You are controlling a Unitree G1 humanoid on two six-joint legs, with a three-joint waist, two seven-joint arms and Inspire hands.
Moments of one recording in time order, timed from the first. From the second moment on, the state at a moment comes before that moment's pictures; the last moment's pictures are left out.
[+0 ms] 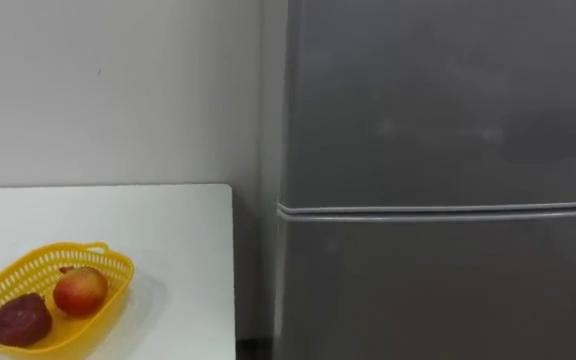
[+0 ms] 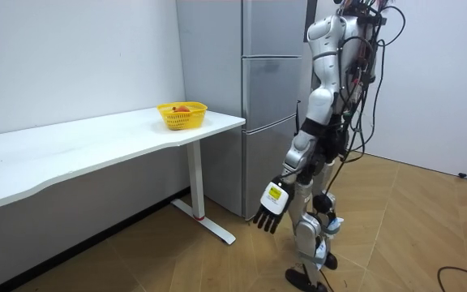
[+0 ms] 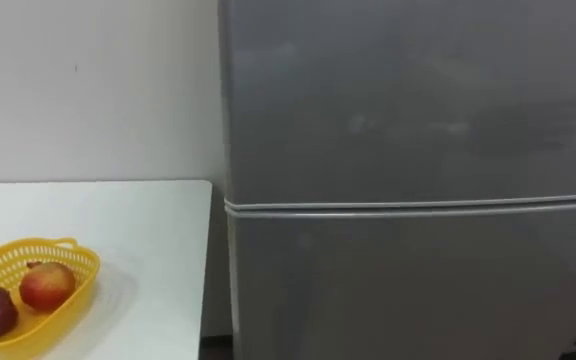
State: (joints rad) left arm 0.35 0.22 0.23 1.01 0.14 0.04 0.02; right arm 0.13 -0.46 -0.58 0.22 0.55 -0.11 -0.60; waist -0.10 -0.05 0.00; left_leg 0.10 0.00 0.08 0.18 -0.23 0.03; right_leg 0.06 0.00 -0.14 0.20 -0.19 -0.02
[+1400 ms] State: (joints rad) left arm 0.28 0.18 0.14 1.08 0.22 0.20 0.02; right arm 0.18 -0.23 -0.14 1.21 -0.13 0.13 -0.15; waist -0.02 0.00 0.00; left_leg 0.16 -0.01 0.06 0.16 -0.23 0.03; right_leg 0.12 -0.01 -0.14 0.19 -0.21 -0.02
